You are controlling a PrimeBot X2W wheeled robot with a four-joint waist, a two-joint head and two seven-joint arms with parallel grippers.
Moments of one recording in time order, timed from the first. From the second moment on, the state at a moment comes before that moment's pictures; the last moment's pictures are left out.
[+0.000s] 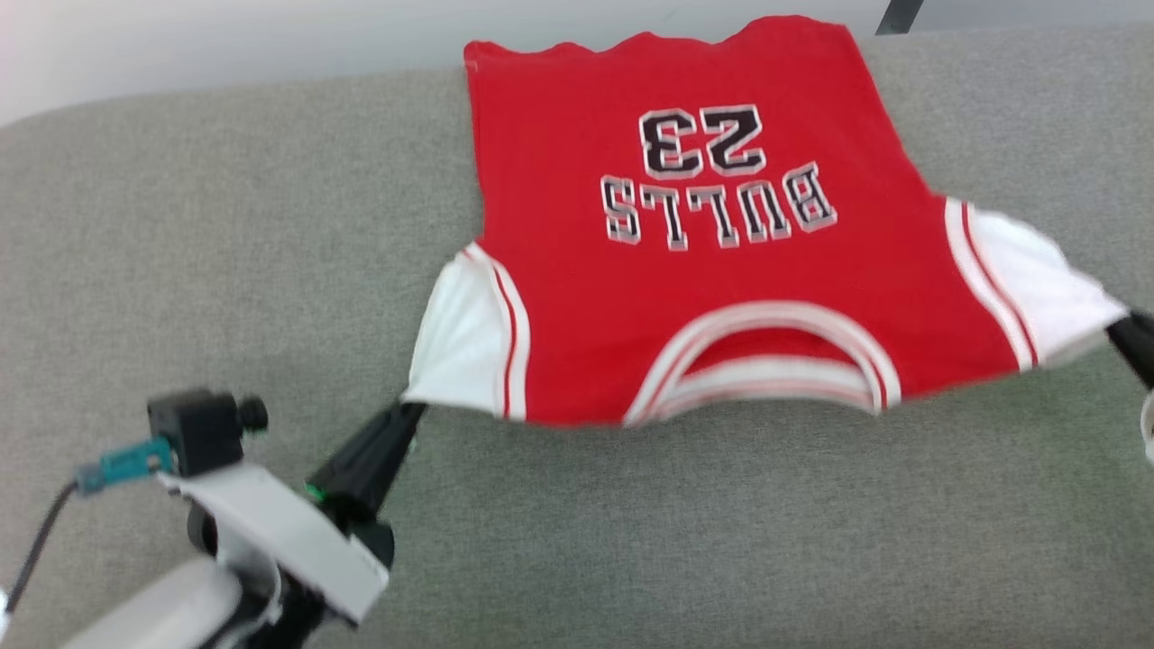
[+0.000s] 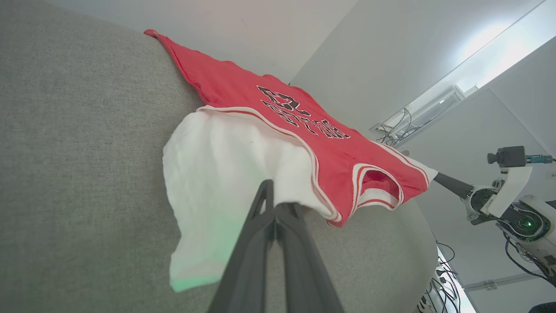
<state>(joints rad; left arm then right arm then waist) -0.47 0.83 -0.85 -0.13 -1.42 0.08 -0.26 -0.48 -0.80 0.42 0.26 1.06 0.13 0.18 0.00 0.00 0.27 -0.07</state>
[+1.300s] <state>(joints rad) -0.26 0.67 -0.91 0.01 -1.28 0.11 -0.14 -0.04 -0.55 0.10 0.05 0.73 0.13 0.51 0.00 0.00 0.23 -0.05</state>
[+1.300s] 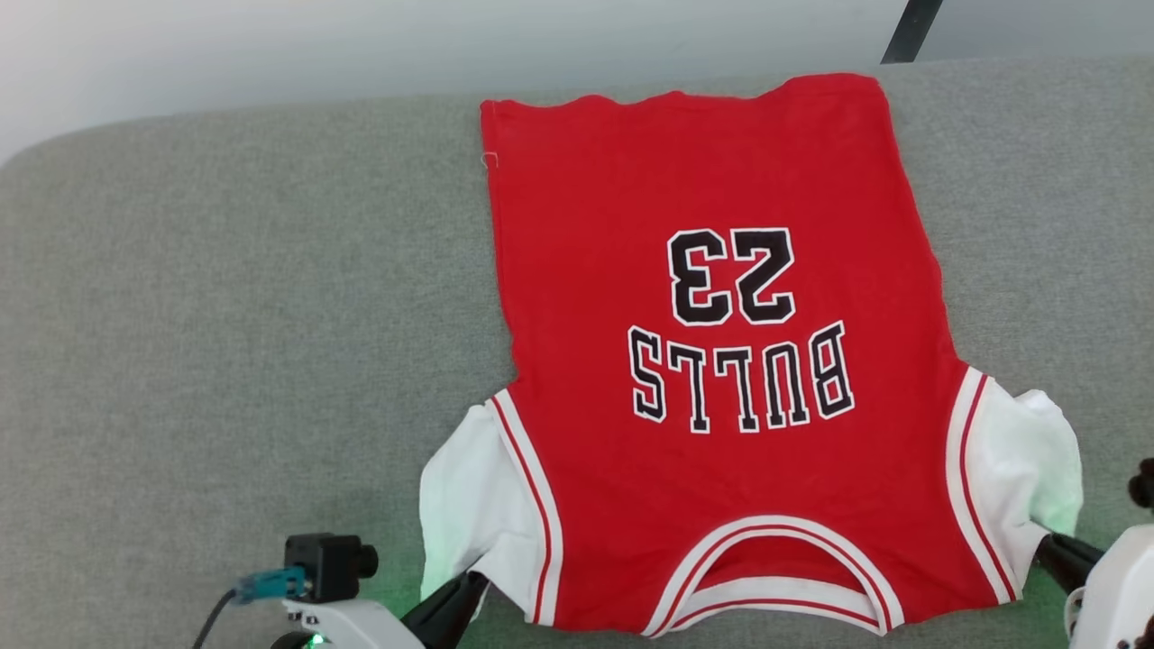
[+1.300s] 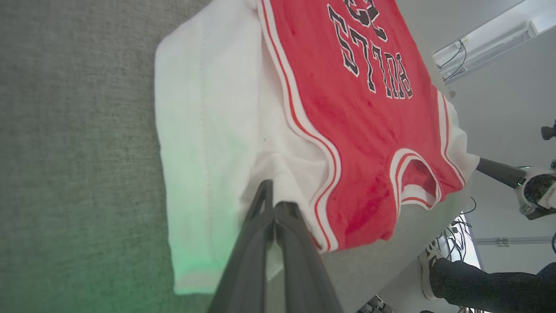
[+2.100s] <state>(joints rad) -0.29 0.61 -0.91 0.15 -1.27 0.07 -0.16 -0.12 -0.55 0.19 0.10 0.72 0.13 0.37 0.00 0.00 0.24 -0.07</state>
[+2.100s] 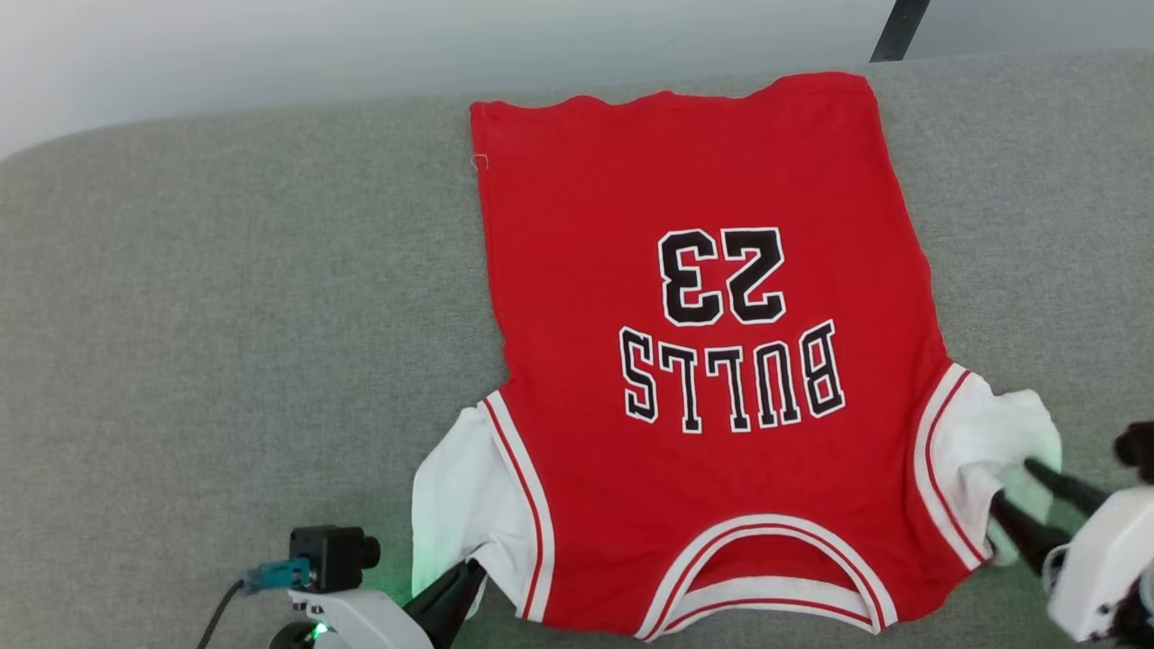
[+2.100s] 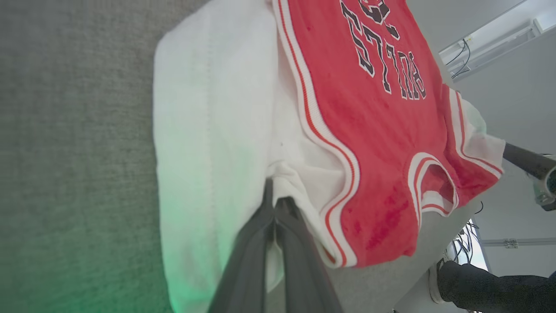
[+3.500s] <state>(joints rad) -0.51 0.61 -0.98 -0.16 -1.06 0.12 -0.07 -1.22 -0.62 0.15 0.81 0.40 0.13 0.80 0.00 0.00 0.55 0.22</state>
